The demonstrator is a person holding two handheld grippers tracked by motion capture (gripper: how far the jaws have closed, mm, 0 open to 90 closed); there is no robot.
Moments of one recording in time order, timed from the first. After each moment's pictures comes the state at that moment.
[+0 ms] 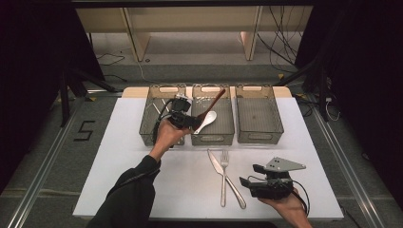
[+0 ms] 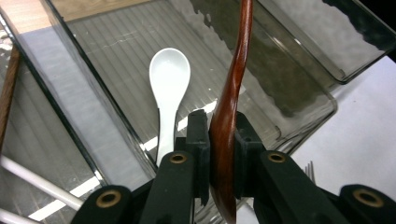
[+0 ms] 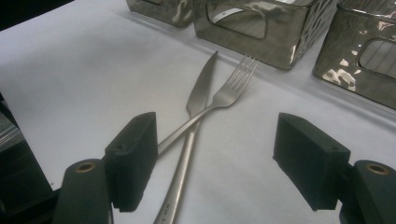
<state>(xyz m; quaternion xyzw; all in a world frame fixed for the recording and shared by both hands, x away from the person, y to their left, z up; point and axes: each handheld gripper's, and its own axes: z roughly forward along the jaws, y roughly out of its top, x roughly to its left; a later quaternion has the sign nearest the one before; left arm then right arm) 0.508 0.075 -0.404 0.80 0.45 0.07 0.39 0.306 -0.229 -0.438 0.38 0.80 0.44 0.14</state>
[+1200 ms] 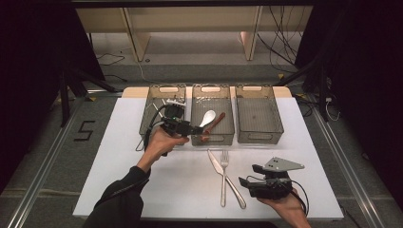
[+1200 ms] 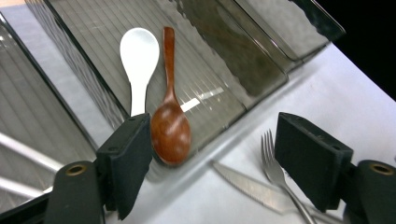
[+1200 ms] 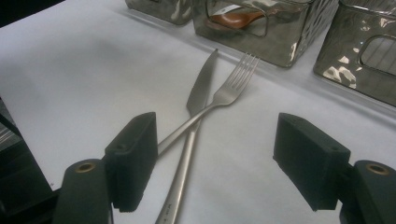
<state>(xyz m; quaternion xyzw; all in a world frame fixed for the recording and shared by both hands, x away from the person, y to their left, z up) 0.470 0.098 -0.396 0.80 0.43 0.02 0.42 0.306 -0.226 -0.437 0.39 0.80 0.43 0.14</state>
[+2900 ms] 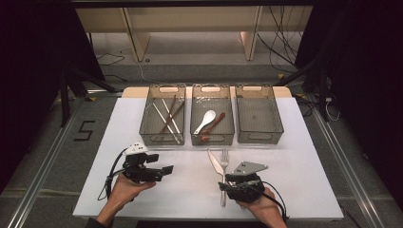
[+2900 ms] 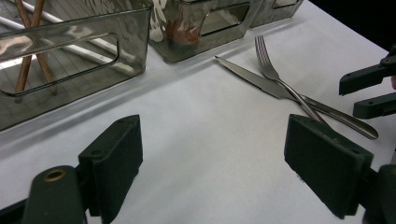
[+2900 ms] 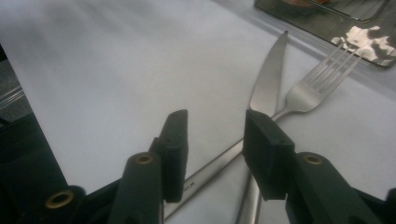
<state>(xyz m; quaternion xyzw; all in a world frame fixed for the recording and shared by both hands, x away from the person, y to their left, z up) 0.350 0.186 -0.442 0.78 0.42 0.08 0.47 0.310 -0.161 -0.456 0.34 0.85 0.38 0.11</state>
